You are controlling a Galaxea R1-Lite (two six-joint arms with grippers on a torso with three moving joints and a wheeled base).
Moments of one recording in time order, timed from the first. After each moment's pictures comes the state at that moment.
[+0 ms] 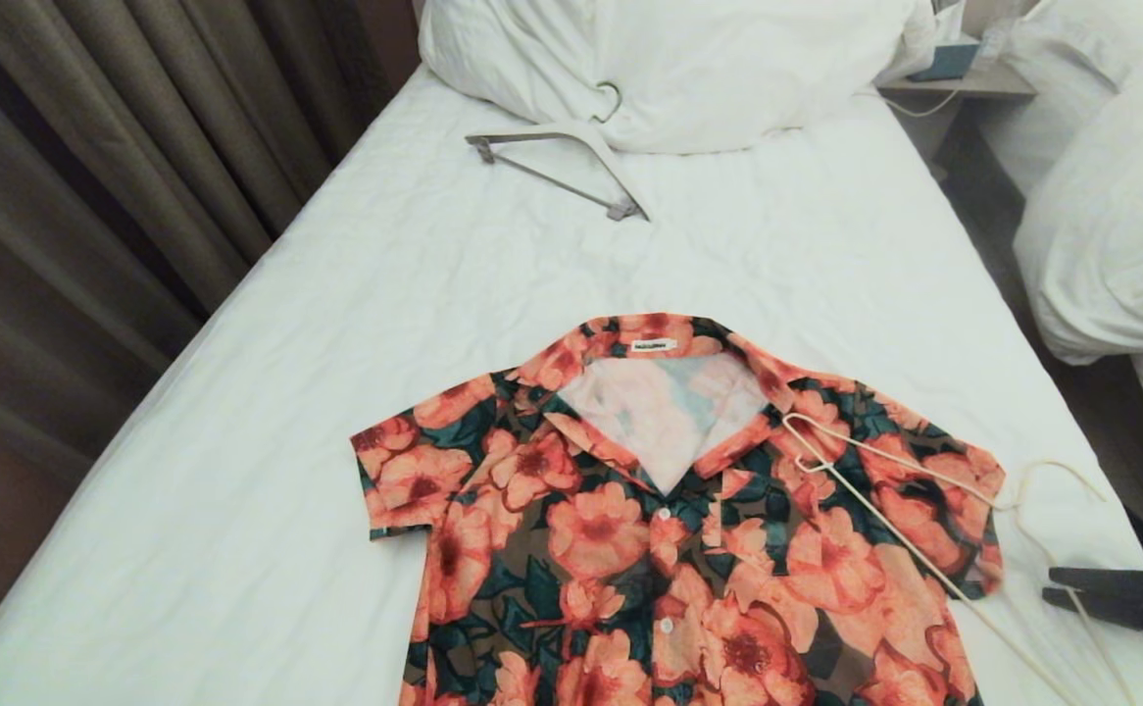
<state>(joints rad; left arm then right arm) 0.01 0.00 -0.01 0.04 -0.04 0.09 -0.63 1.99 -0.84 0.48 1.24 -0.69</state>
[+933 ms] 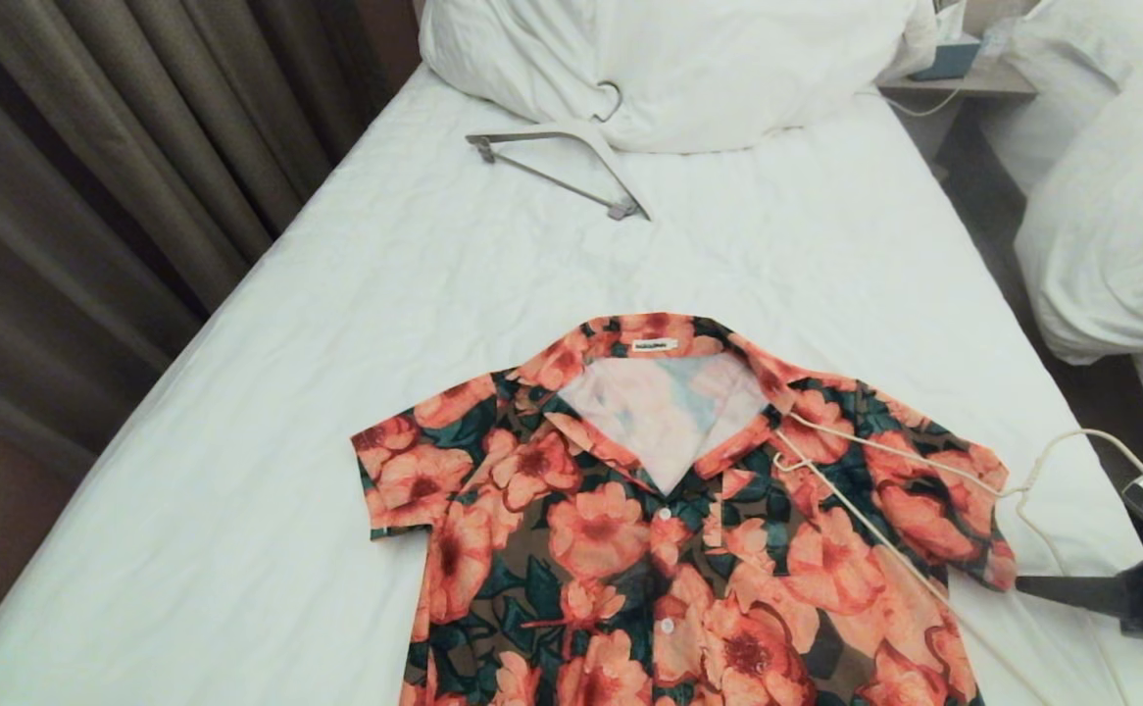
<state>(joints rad) 0.01 0.00 -0.01 0.04 -0.04 0.09 -0.55 1.97 -0.84 0.48 1.26 -0.72</state>
